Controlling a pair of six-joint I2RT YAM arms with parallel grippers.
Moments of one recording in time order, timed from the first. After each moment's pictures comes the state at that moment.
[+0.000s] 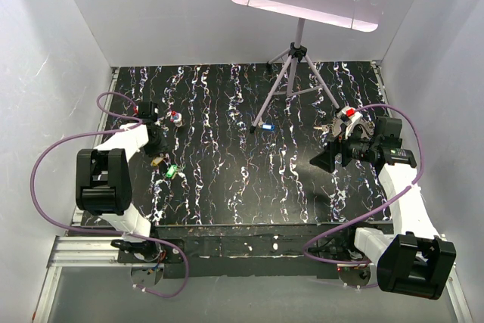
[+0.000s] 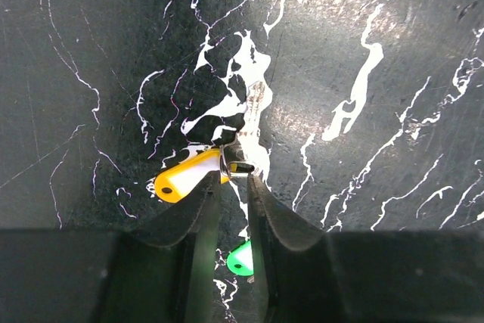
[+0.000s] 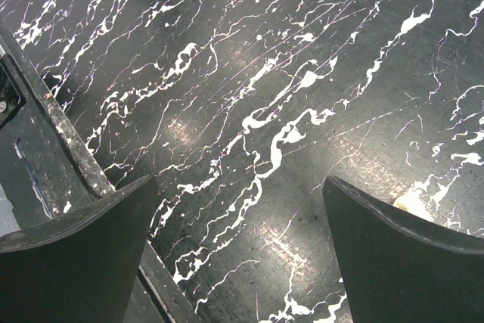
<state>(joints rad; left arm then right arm) -0.01 1.62 0.99 -0.52 -0.12 -0.32 -0.11 1.02 0.77 -0.60 -0.98 -0.37</state>
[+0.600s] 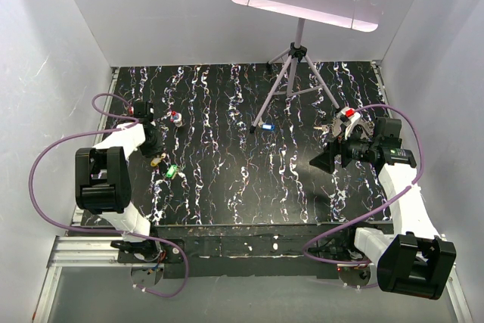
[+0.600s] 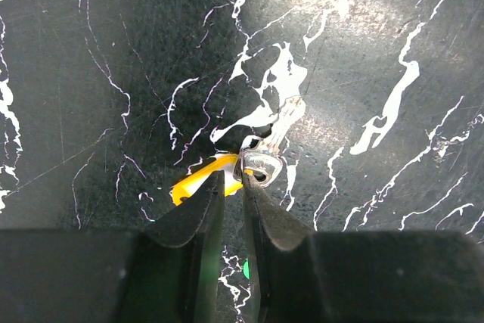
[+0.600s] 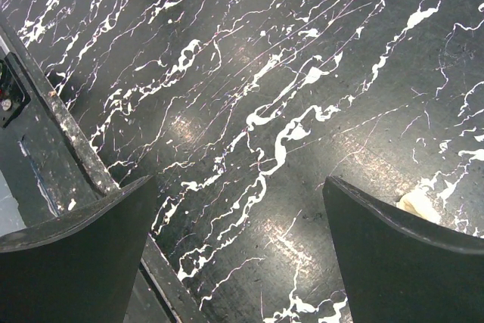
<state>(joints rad) 0.03 1.65 1.00 -0.52 -0.12 -0.32 -0.11 1.02 0.77 -0.62 -0.98 -0.37</state>
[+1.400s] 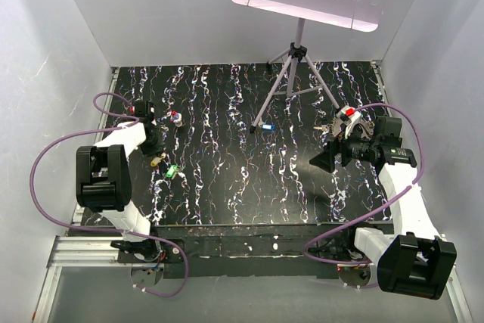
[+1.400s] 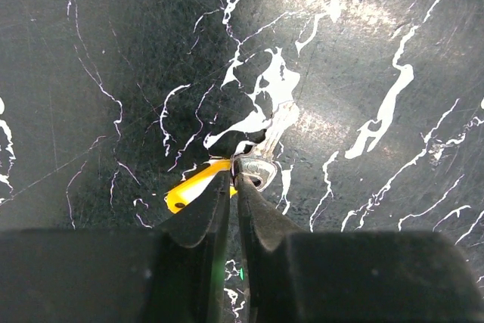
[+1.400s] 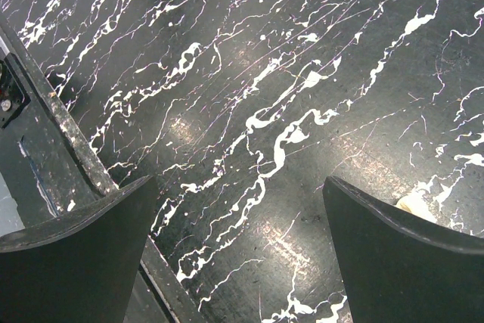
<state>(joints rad) 0.03 1.66 1.01 -0.52 -0.12 -0.31 -0.10 1.02 0.78 -0.62 -0.98 -0.37</state>
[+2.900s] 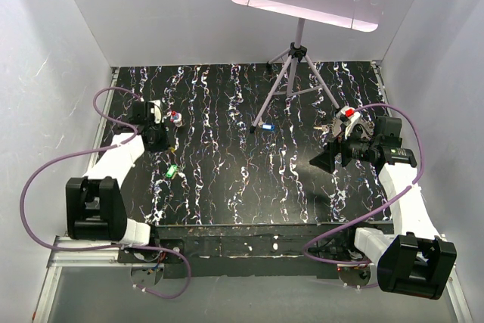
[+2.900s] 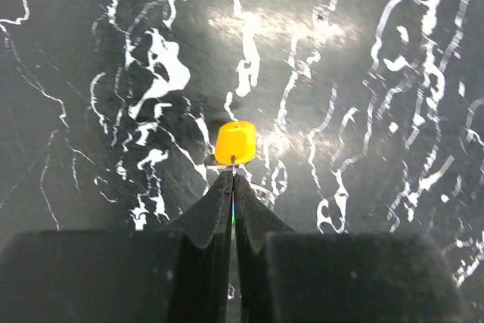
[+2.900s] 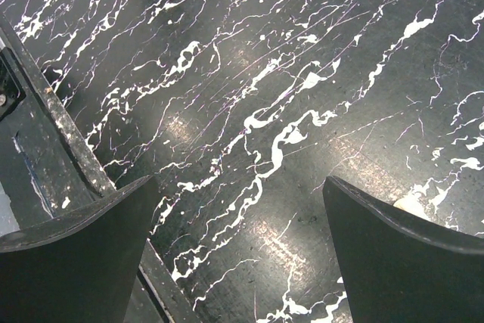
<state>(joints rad) -0.03 1.44 0.95 -0.50 0.02 -0.17 -0.10 1.02 0.78 -0.62 -0.98 -0.40</state>
